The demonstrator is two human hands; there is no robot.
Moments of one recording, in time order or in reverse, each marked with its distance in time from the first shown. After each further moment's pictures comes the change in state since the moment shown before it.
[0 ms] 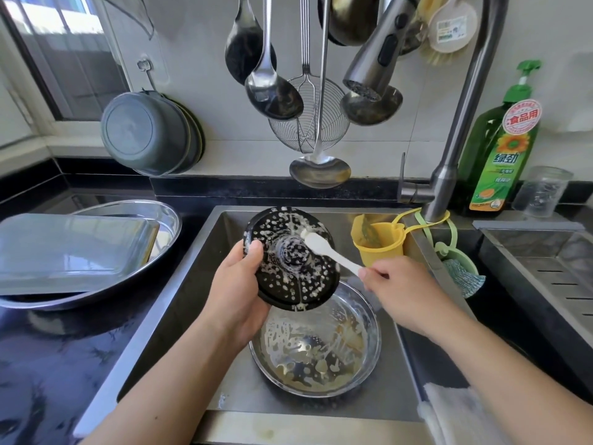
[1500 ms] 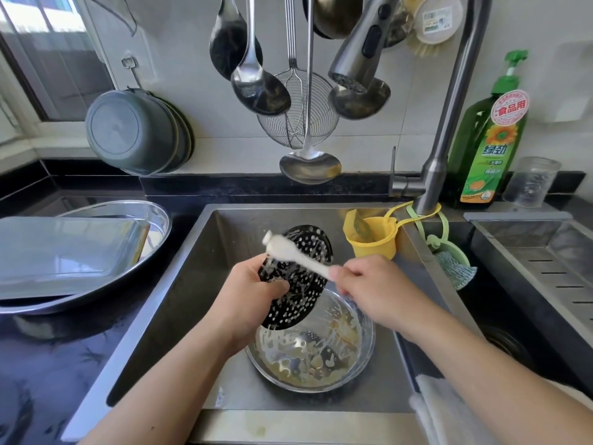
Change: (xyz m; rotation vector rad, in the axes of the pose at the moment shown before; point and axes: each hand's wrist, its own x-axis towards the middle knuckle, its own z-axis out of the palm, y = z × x) left_hand 0.002 -0.016 -0.009 0.690 -0.068 0.023; right_hand -0.006 -0.012 0.011 0.206 -0.119 -0.025
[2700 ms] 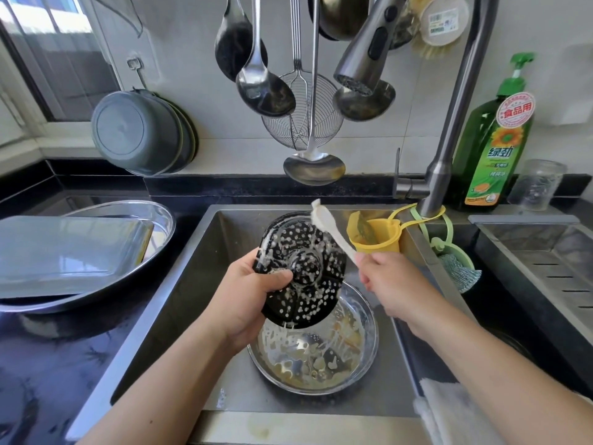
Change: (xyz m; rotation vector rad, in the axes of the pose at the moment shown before) left_hand 0.002 0.003 -0.004 -0.402 -0.101 -0.020; right_hand 0.008 0.007 -0.006 0.164 0.101 0.149
